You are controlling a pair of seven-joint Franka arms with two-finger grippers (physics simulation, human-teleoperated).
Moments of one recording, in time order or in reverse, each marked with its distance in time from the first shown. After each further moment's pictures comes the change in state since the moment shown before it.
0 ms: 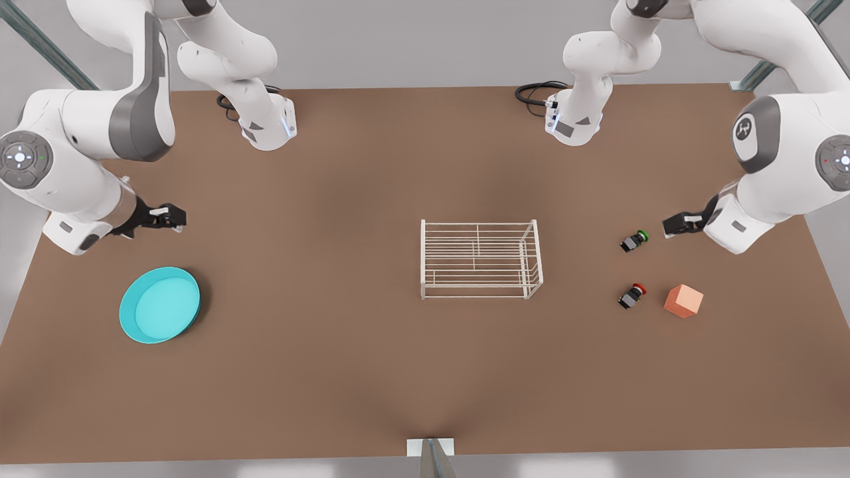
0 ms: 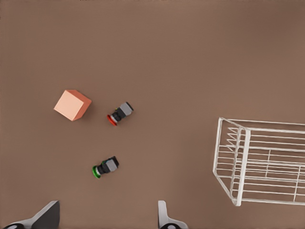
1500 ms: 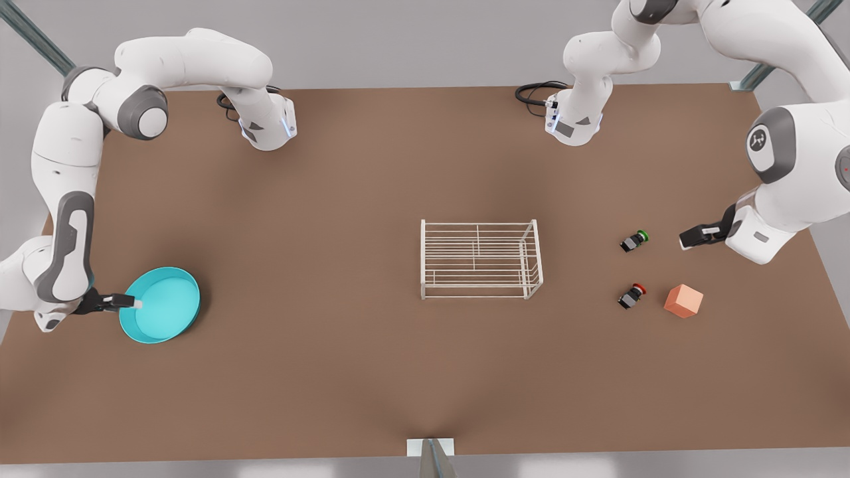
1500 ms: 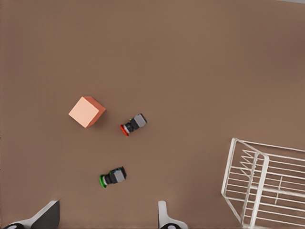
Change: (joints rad) left arm 0.035 0.030 0.002 0.014 0.019 0.039 -0.041; right arm -0.588 0.759 -0.001 0.135 0.387 0.513 -0.580
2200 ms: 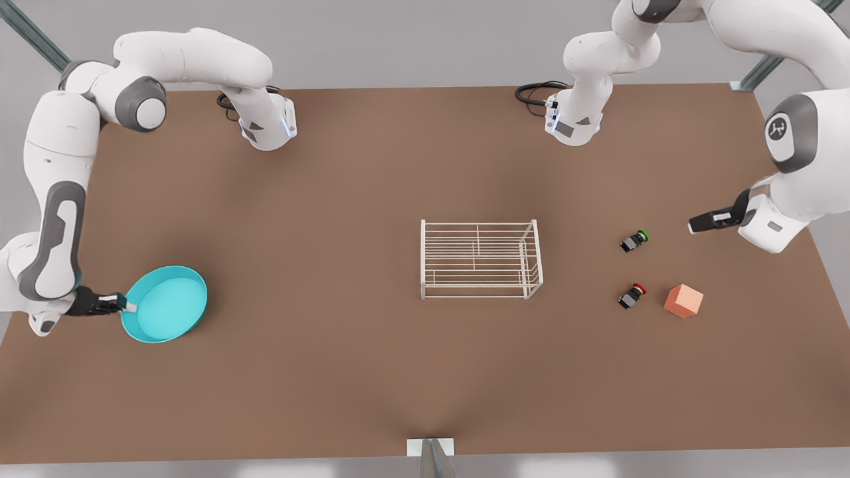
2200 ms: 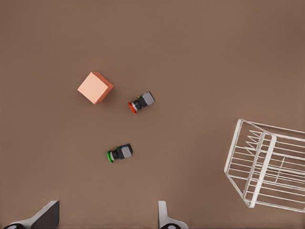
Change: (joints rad) left arm 0.035 -0.014 -0.005 0.038 -0.003 -0.137 -0.001; right arm -0.007 -0.067 0.061 0.018 0.050 -0.105 -0.134
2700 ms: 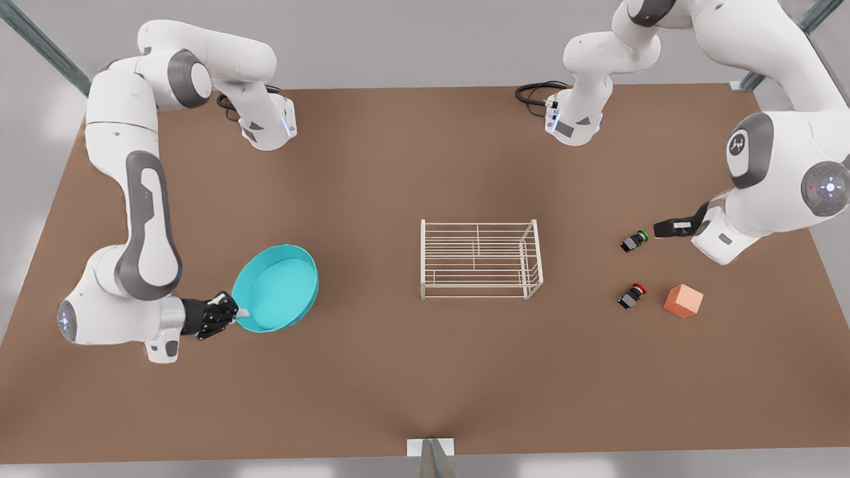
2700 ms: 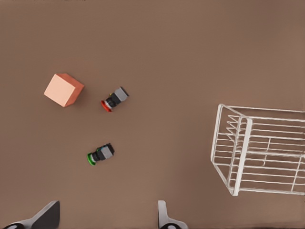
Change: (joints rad) left arm -0.013 0.062 -0.125 -0.009 -0.001 0.025 0.018; right arm 0.382 -0.141 0.169 0.077 0.088 -0.197 0.044
